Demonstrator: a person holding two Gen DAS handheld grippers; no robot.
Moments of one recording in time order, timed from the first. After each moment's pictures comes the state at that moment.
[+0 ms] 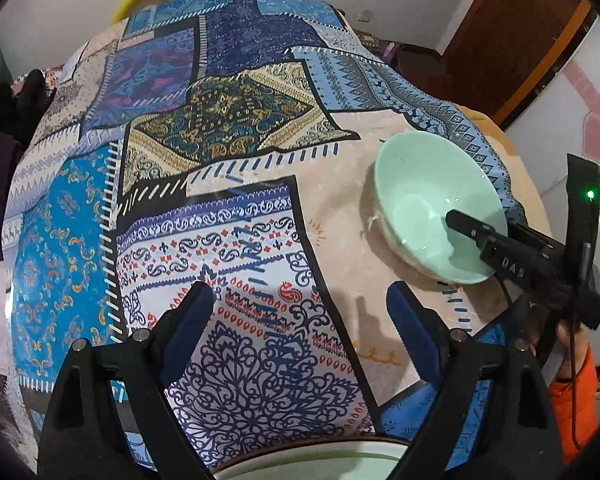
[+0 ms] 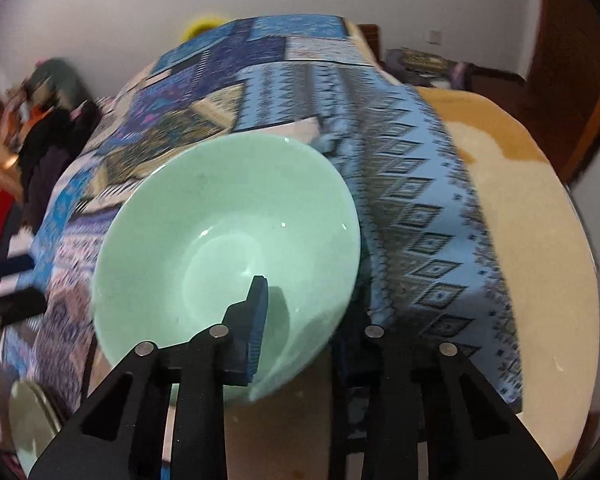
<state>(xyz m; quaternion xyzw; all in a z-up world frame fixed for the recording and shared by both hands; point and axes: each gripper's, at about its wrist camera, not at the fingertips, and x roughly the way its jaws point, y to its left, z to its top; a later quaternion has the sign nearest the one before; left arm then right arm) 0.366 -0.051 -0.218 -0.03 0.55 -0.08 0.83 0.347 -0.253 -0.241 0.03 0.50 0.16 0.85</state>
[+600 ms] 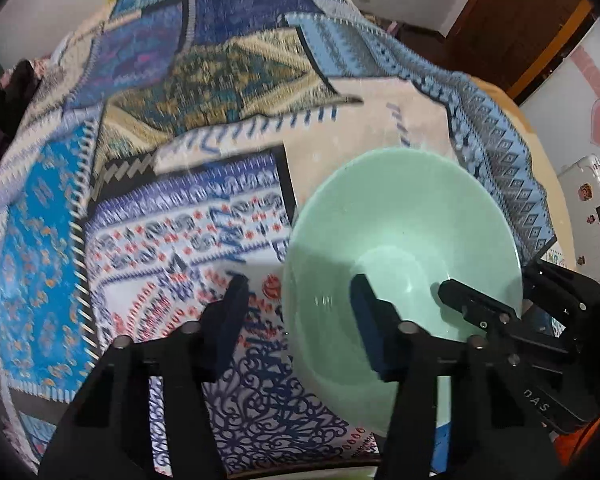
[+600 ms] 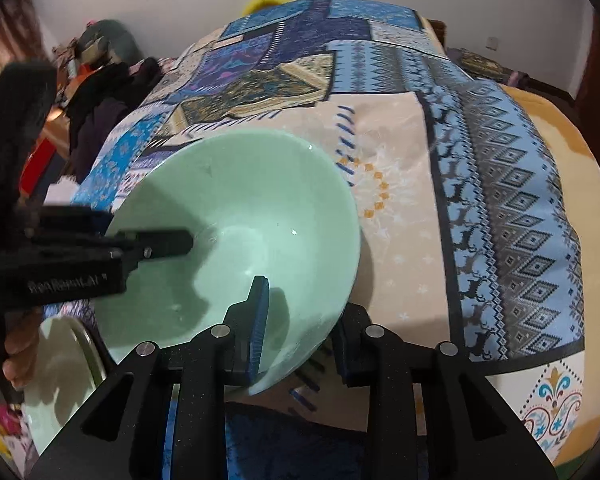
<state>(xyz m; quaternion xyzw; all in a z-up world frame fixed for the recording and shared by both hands) 0.377 -0.063 -0.257 -0.03 0.59 -0.08 0.80 0.319 -0.225 -0.240 0.02 0.51 0.22 0.83</state>
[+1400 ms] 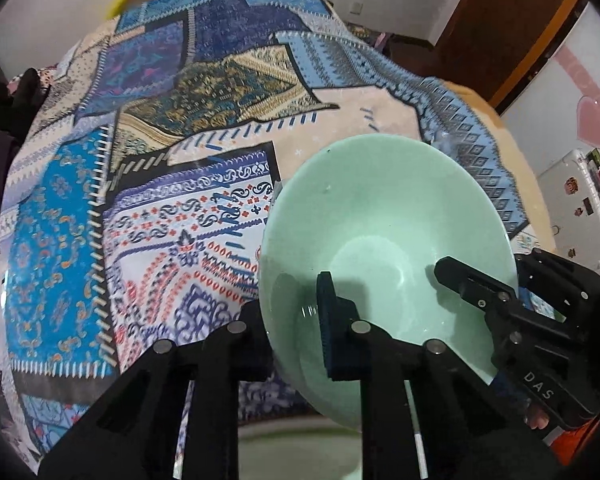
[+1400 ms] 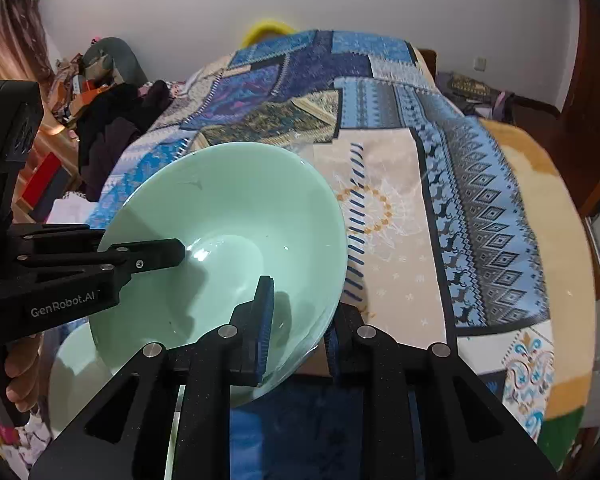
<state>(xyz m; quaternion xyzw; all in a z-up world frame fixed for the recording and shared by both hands) 0.336 -0.064 -0.222 -0.03 0.56 -0.09 0.82 0.278 -0.211 -0.193 0.01 0.47 0.21 0.86</state>
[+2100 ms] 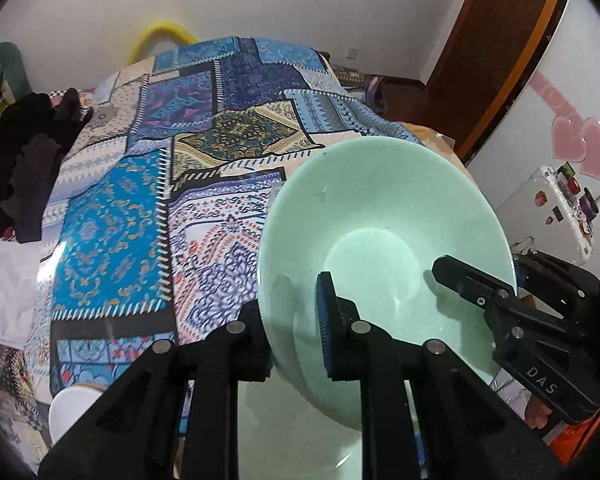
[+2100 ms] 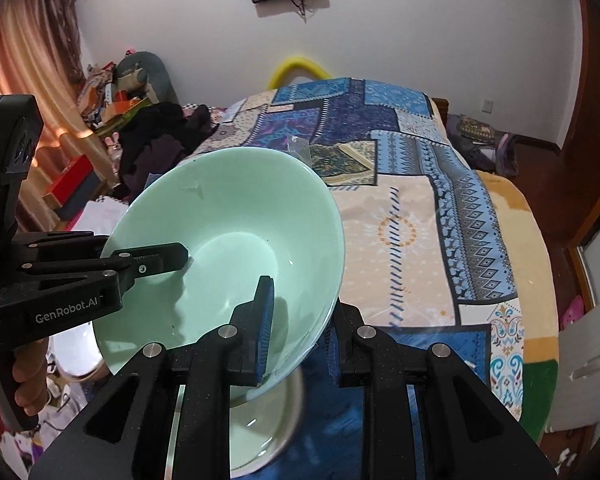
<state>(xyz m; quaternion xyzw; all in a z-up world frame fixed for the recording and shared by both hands) 0.234 -0.042 -0.129 -0.04 0.49 -0.08 0.87 0.206 -0.179 -0.126 0.00 0.42 0.24 0.88</state>
